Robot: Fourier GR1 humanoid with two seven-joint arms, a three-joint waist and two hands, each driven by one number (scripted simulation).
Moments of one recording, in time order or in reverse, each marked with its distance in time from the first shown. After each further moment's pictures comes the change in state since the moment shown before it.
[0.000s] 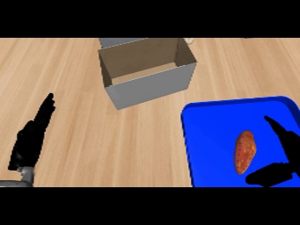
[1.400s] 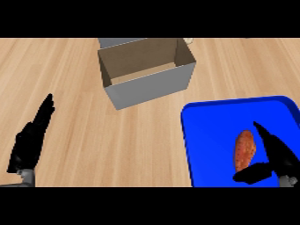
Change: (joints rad) left arm 0.024 -0.110 0.099 -0.061 -0.114 -0.093 0.031; right arm 0.068 0.349 -0.177 0.128 0.315 0.200 -0.091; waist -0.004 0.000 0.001
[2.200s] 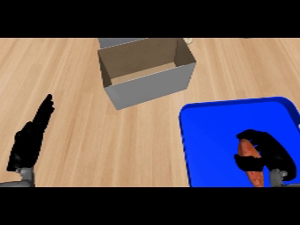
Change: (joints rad) left arm -0.015 -0.028 0.060 0.048 -0.025 -0.059 -0.036; right arm -0.031 0.114 -0.076 0.094 0.115 0.083 -0.079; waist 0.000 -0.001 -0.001
